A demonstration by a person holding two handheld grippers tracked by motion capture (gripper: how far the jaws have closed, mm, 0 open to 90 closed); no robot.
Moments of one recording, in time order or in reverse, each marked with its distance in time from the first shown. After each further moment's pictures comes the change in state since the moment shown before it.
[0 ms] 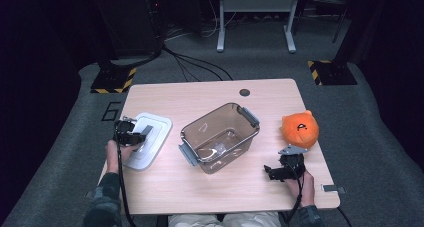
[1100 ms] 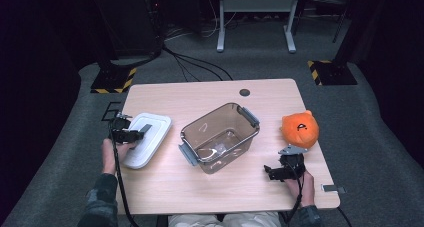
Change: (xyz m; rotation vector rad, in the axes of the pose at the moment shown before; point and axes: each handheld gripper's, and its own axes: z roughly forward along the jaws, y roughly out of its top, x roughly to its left) left arm -0.002 0.009 -0.027 -0.007 -0.034 -0.048; right arm 0.000 0.000 0.000 0.000 0.000 -0.001
